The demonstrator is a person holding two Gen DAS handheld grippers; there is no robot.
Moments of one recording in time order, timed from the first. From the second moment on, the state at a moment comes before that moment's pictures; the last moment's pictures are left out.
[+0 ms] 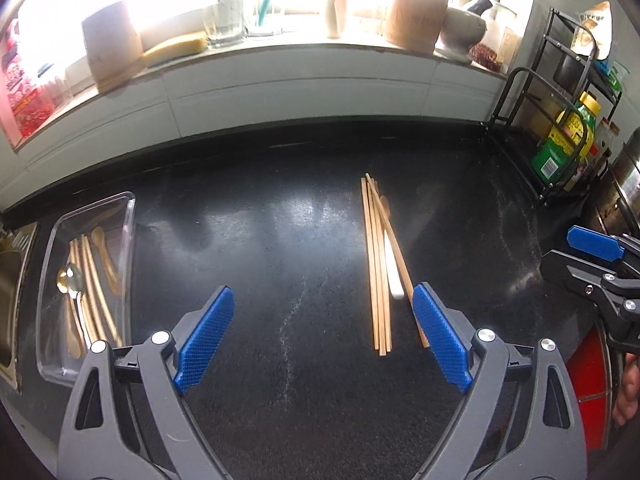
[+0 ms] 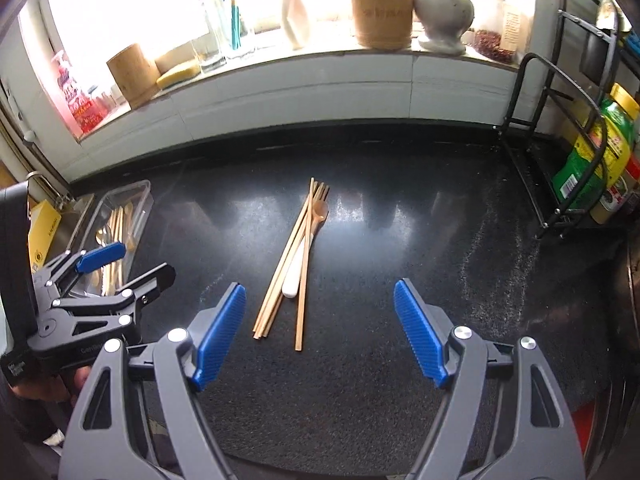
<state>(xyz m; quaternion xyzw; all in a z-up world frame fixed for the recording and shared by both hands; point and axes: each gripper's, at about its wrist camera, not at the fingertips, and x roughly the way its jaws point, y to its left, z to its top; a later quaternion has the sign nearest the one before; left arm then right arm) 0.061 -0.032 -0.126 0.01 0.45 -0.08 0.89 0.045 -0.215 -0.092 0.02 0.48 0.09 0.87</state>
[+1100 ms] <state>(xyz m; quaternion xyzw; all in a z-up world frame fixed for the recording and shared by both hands) 0.195 -0.074 -0.259 0.09 0.52 -0.18 0.83 0.179 -0.207 -0.212 0.00 0.57 0.14 0.81</state>
